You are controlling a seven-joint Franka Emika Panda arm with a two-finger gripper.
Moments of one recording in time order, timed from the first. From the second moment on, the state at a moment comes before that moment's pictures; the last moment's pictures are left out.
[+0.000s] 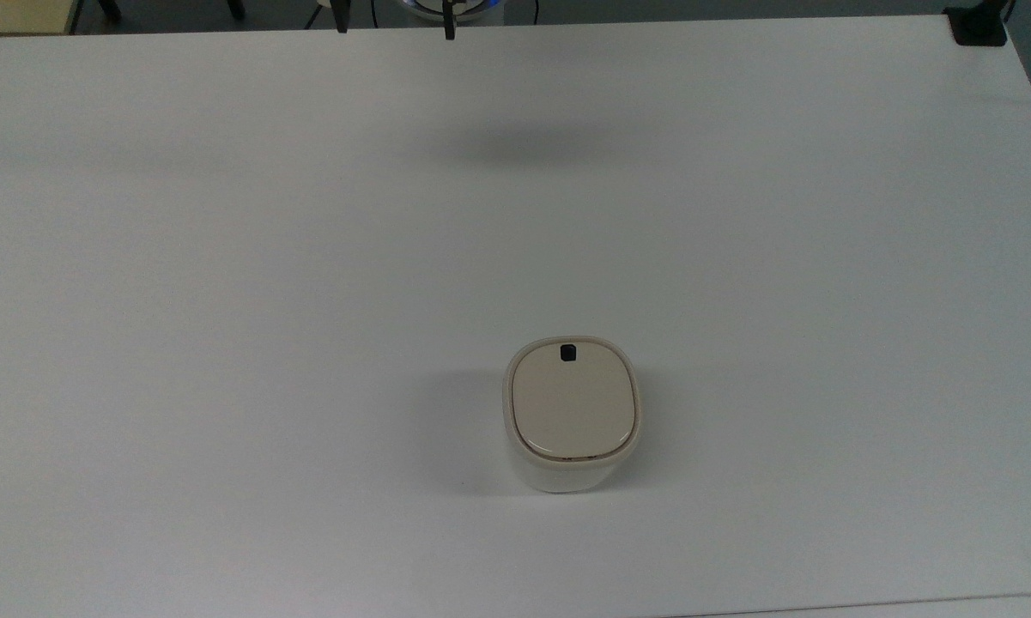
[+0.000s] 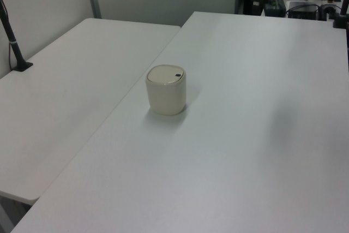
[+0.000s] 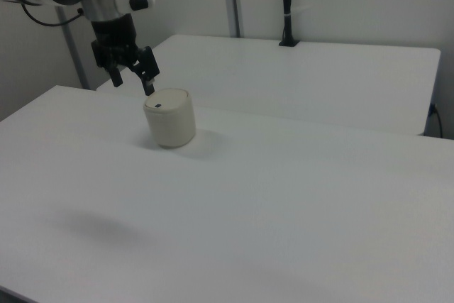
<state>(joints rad) -0.03 -0.04 0.05 -1.64 0.01 1.68 0.07</state>
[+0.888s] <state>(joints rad) -0.03 -0.03 0.05 -1.64 0.01 1.69 0.06</state>
